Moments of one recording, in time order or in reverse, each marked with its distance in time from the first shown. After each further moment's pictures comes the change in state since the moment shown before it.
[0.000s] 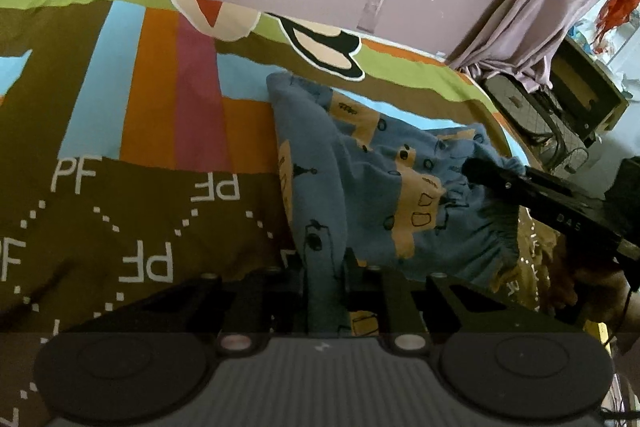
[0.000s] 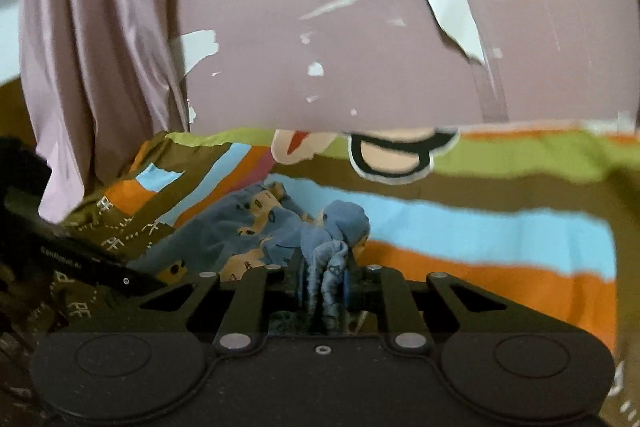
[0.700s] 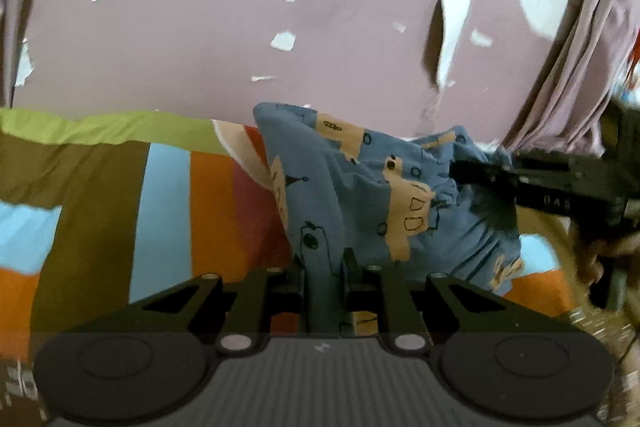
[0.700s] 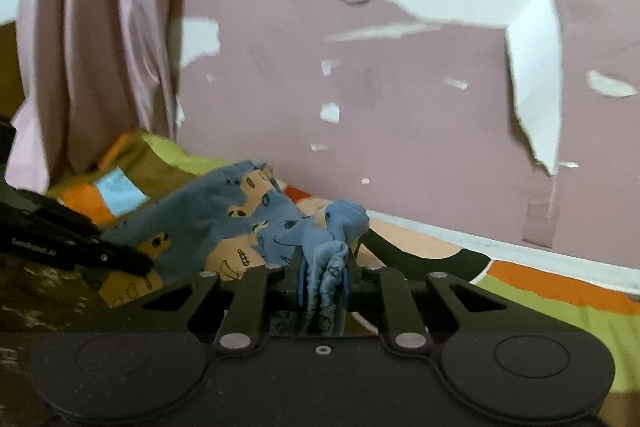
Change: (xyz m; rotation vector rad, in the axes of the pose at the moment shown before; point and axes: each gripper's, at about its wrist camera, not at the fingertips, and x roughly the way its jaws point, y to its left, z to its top) left arm 0.023 0.035 0.095 0.070 -0.229 0.171; right arm 0.145 -0.016 0.115 -0.231 0.089 0.010
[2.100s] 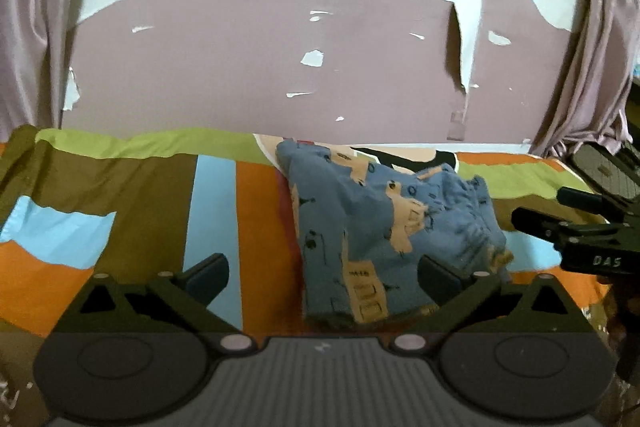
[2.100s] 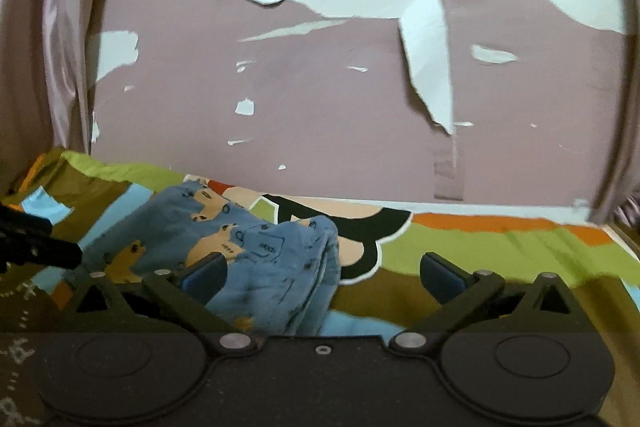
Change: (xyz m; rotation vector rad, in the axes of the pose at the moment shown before) left arm -0.031 -0.002 -0.025 0.045 -0.083 0.136; right arm -0.054 0.051 -0.065 0.211 -0.146 -0.342
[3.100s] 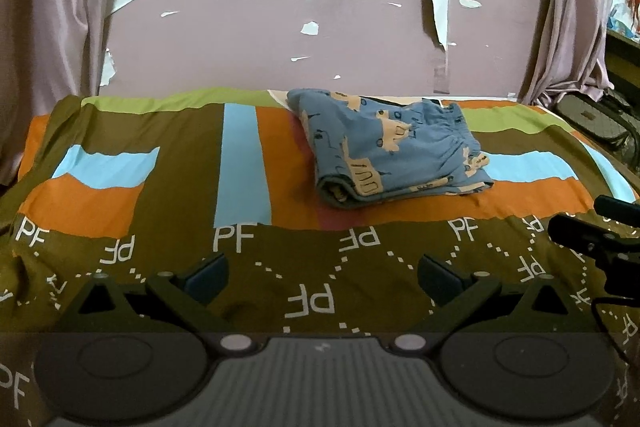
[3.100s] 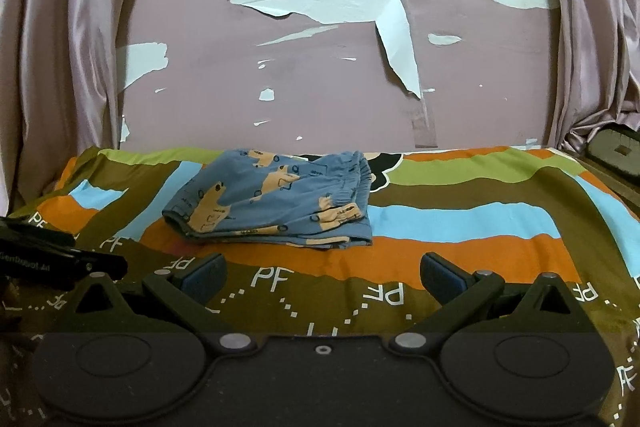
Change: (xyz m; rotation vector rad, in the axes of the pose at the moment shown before) left arm -0.069 0.003 -0.070 0.069 0.029 0.028; right arm -0.113 0.066 -0.072 0.090 -0.012 -0.074
